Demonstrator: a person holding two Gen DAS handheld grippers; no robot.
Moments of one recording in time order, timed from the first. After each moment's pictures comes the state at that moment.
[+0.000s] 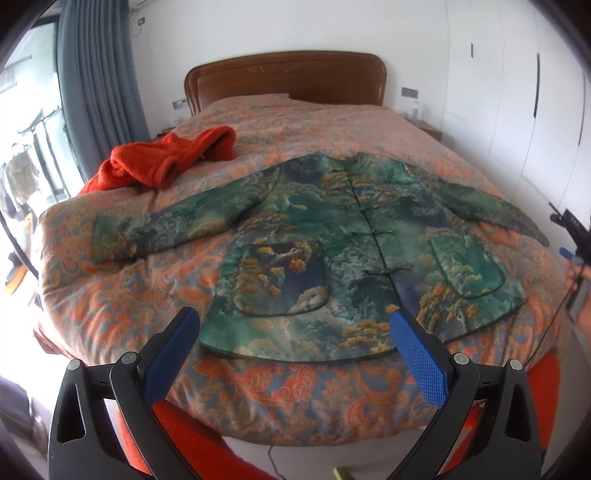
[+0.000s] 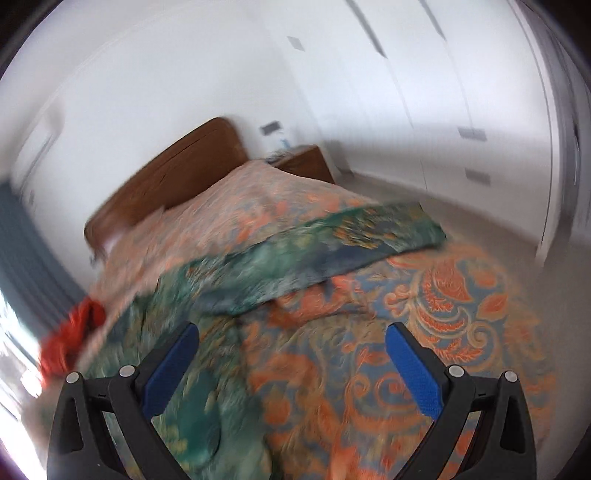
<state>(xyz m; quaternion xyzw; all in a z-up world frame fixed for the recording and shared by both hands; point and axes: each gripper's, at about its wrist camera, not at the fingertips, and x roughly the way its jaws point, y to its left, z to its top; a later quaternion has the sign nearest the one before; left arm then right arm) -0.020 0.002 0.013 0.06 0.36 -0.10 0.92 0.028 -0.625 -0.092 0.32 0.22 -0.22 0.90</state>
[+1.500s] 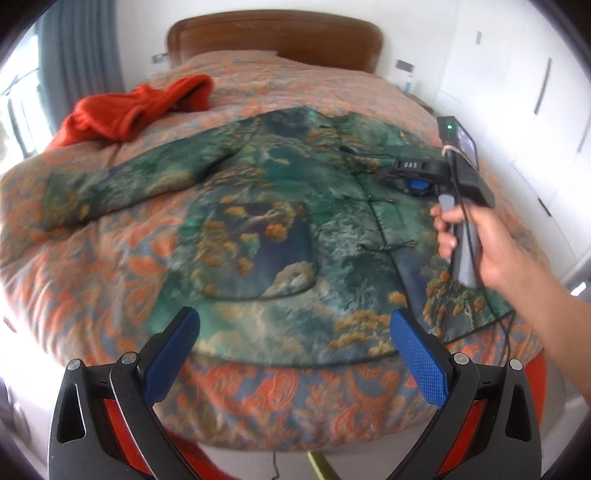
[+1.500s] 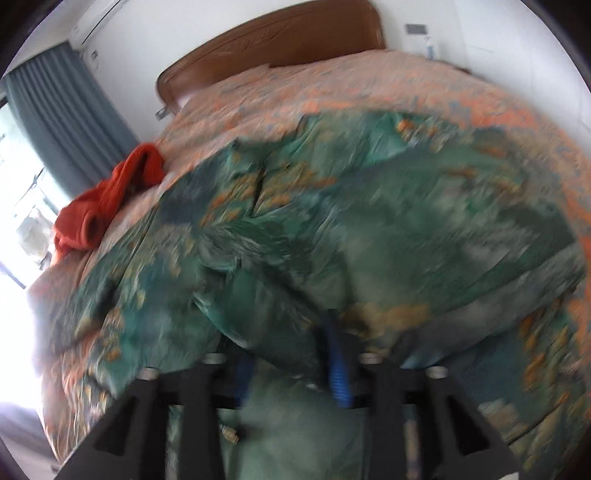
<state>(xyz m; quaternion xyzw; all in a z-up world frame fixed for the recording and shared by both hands) 0.044 -0.009 -0.044 0.03 0.44 -0.15 0.88 0.334 -0.378 -0.164 0.18 0.42 0.01 0.89</state>
